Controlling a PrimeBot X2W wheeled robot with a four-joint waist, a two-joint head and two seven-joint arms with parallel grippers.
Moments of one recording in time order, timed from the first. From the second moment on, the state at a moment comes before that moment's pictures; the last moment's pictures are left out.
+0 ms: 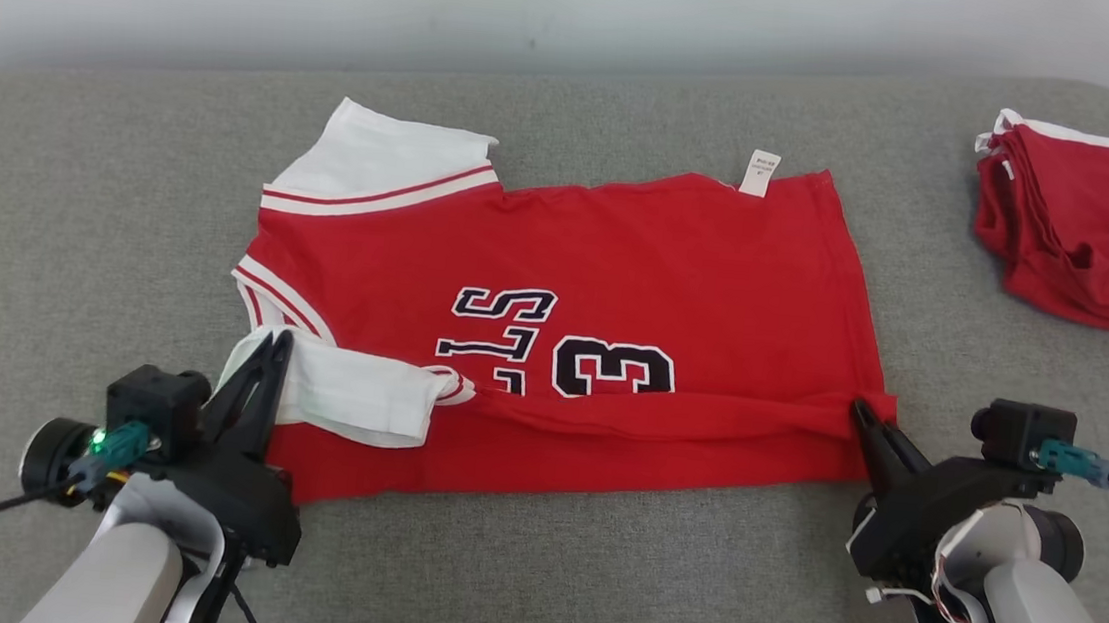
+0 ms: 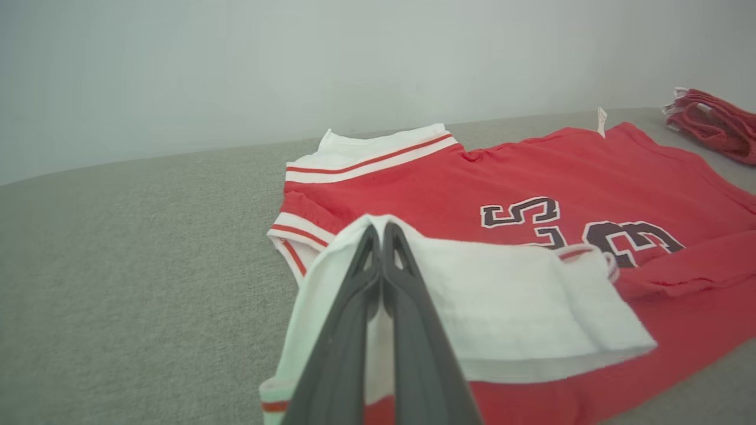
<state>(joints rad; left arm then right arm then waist) -0.45 0.37 -0.45 0.42 -0.54 -0.01 -0.17 -0.41 -0.24 0.20 0.53 0.58 0.13 0.10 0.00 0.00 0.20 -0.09</state>
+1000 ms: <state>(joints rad) -0.26 0.29 -0.35 0.48 -0.49 -0.01 -0.26 -0.40 -0.31 0.31 0.69 0.65 0.13 -0.12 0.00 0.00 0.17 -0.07</state>
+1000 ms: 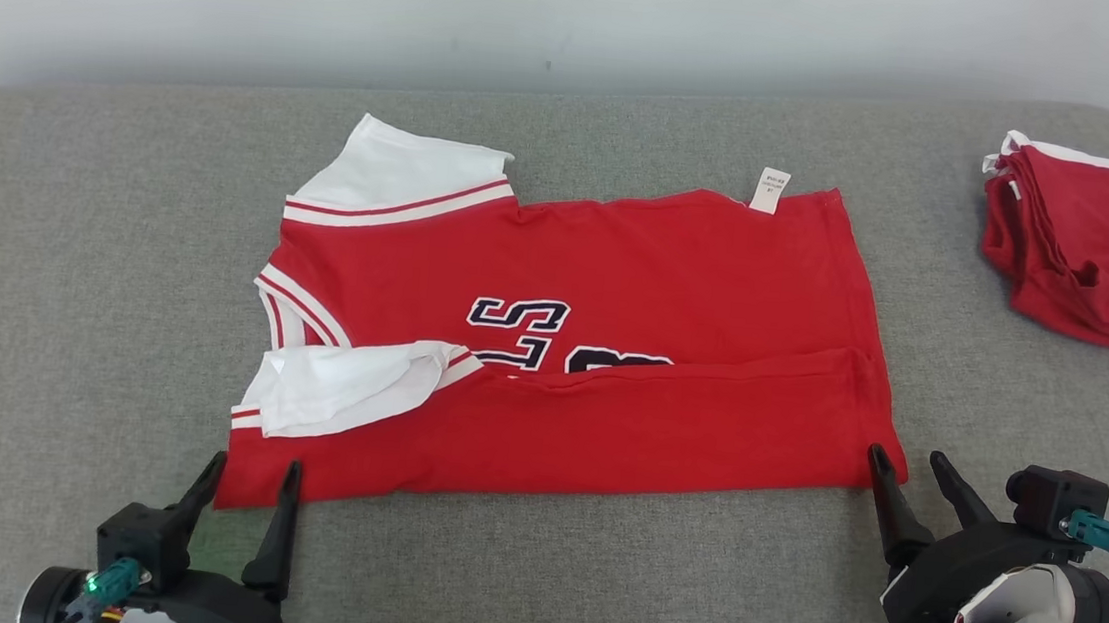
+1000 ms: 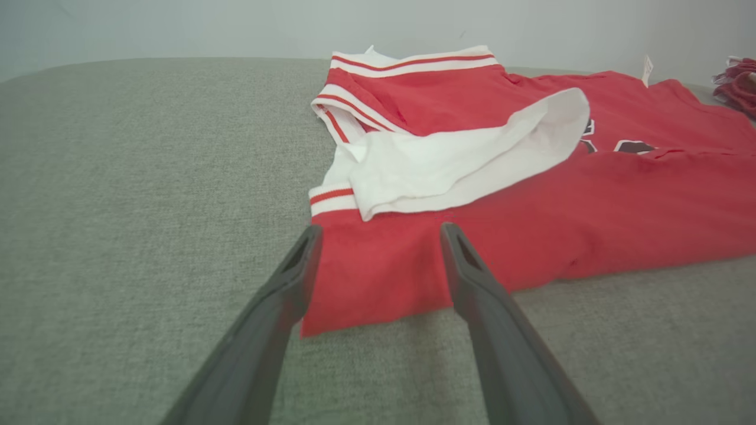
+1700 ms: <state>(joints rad) -0.31 0.24 -0.34 0.67 -0.50 -0.04 -0.26 -0.45 -0.28 0.37 0.81 0.65 0.13 -0.18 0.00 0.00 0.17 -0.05</state>
